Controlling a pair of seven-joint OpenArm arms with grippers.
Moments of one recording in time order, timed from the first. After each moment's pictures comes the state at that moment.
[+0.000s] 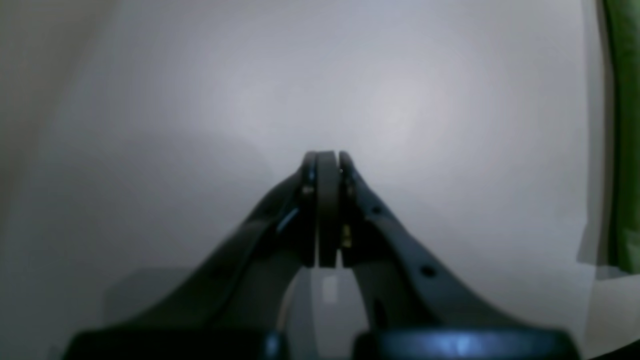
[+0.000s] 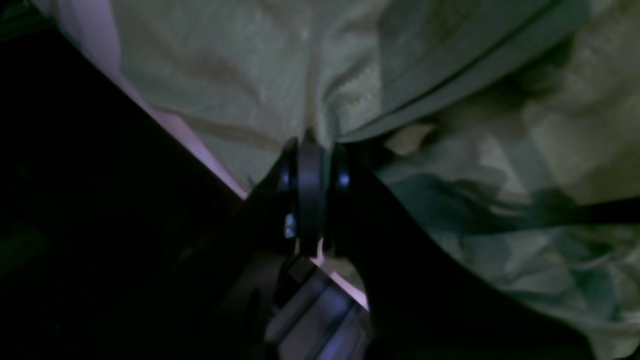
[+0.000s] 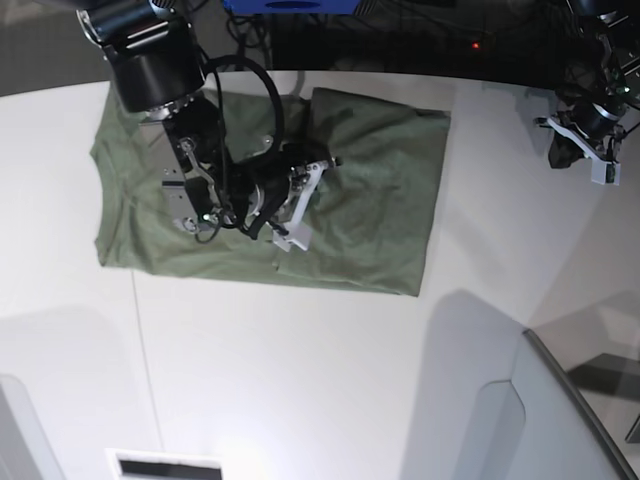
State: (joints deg) left arm 15.6 -22.4 -35.0 64.0 -11.9 -41.3 16.5; right arm 7.8 -4.5 -15.0 64.5 31.7 14.1 -70.4
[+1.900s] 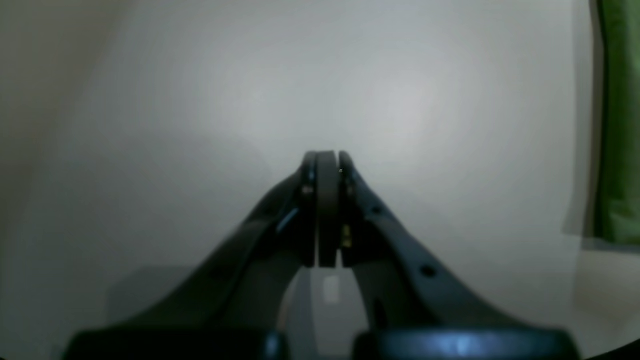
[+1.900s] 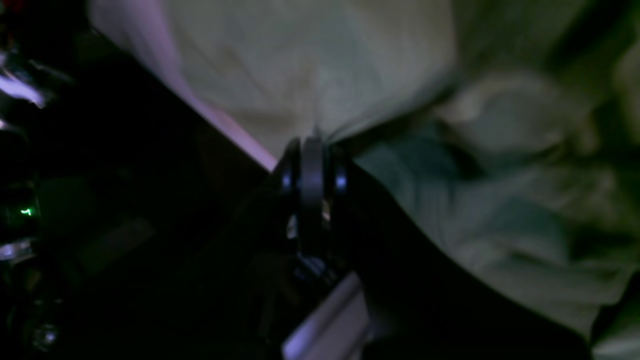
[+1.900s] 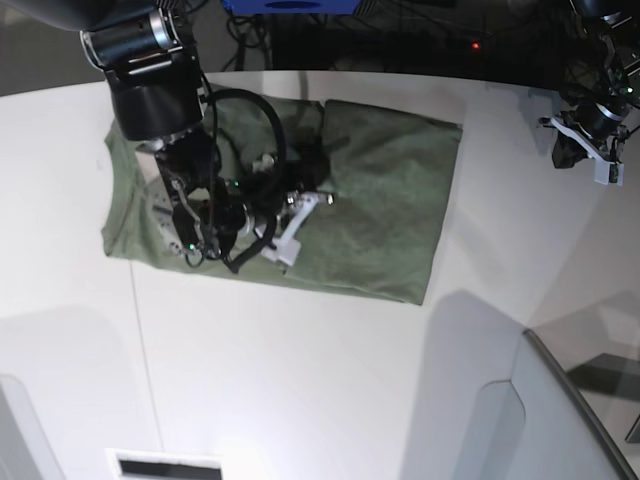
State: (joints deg) left arm 15.5 -23.2 -35.1 63.6 -11.8 -41.3 16.1; right arm 12.8 -5.1 -8.8 56.7 38.0 8.6 -77.8
